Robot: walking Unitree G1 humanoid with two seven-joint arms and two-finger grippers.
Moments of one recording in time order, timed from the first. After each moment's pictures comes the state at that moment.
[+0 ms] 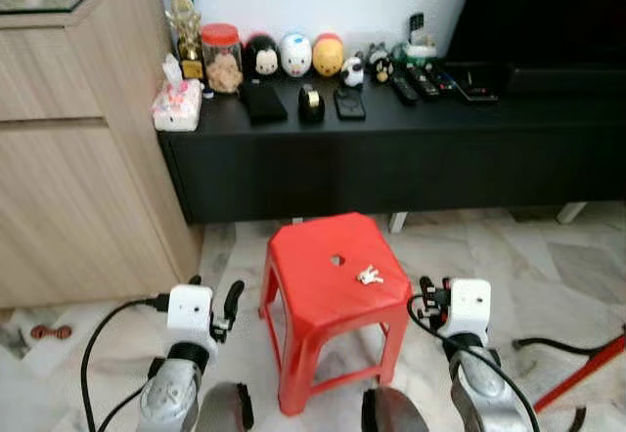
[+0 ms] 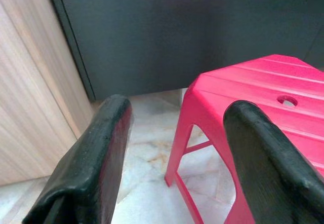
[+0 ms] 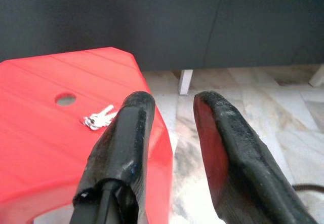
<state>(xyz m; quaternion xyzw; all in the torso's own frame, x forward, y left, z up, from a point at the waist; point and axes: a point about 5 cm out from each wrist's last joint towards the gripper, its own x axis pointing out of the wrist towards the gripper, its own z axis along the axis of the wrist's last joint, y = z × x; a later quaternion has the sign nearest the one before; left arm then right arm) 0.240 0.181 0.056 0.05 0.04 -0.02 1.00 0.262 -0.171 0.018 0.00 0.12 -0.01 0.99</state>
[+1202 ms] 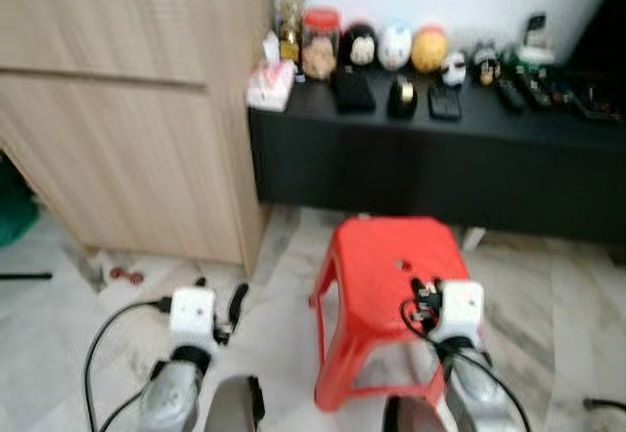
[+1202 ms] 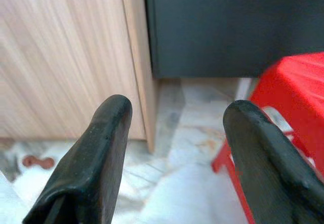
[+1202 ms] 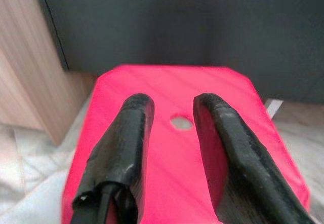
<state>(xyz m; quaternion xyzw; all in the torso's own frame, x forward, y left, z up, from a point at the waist) 0.238 0.182 0.056 0.06 0.04 -0.03 1.00 0.262 -0.157 0.020 0.00 0.10 0.02 0.99</state>
